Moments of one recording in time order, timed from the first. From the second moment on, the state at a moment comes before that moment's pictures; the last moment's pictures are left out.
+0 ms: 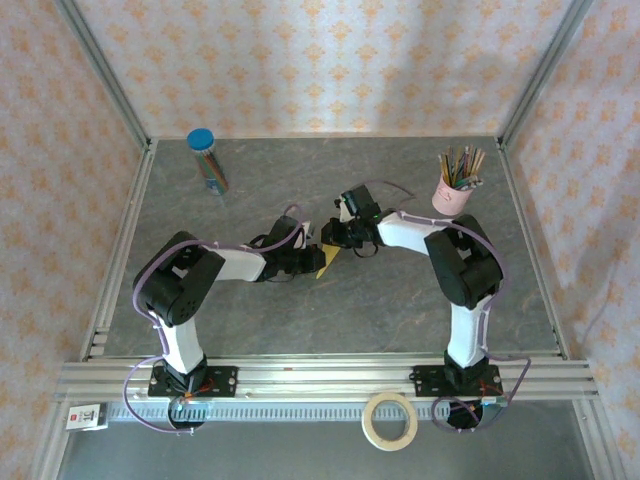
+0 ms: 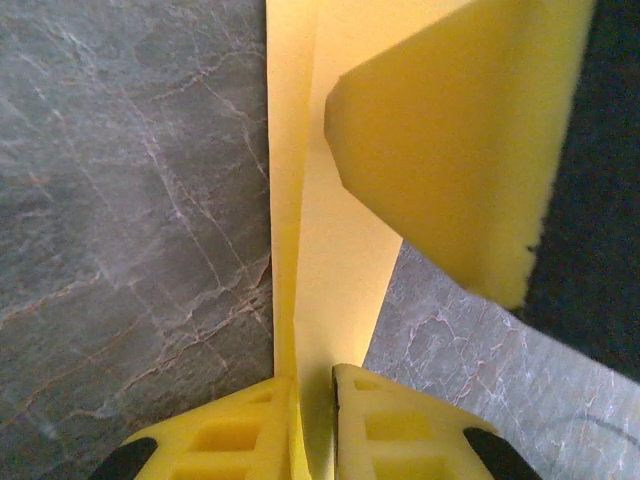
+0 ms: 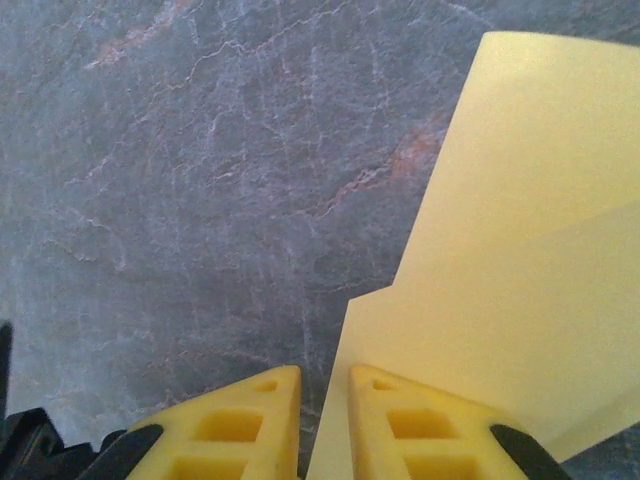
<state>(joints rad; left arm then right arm) -0.55 1.83 0.81 0.20 0.35 -0.71 0.55 1.94 1.18 -0.18 -0.38 0.60</state>
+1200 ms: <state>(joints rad) -0.55 1.82 0.81 0.19 0.37 -0.70 0.53 2.00 1.22 -0.20 -0.41 0.53</state>
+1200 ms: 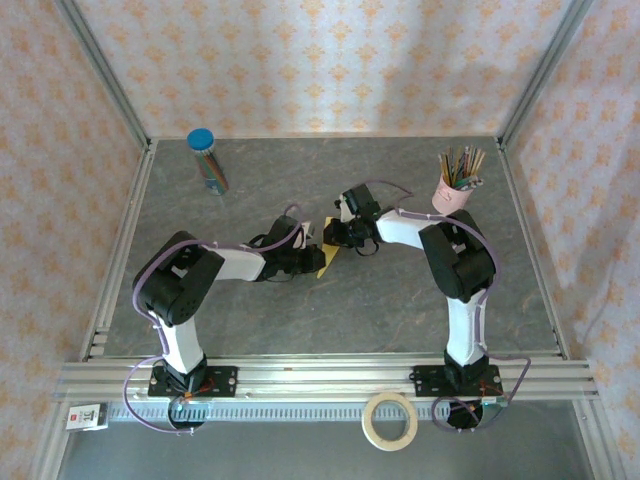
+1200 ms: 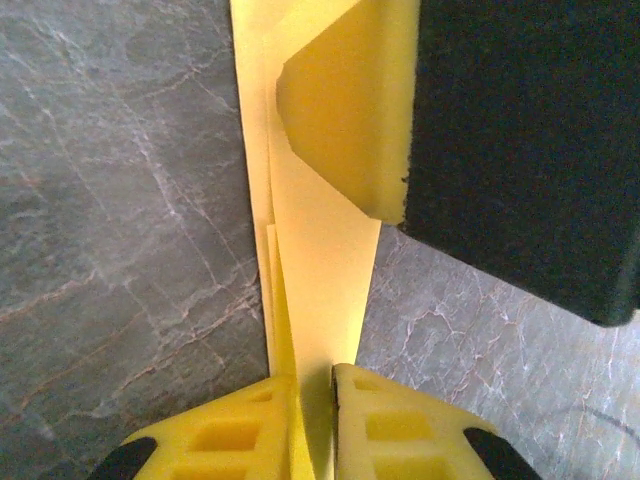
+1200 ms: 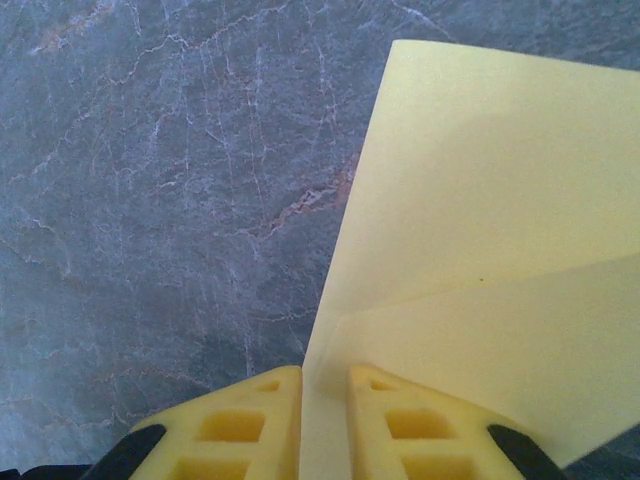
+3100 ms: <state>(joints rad) -0.57 1.77 0.74 0.23 0.34 -0.81 0.53 2.00 1.22 -0.19 -0.46 0.52</state>
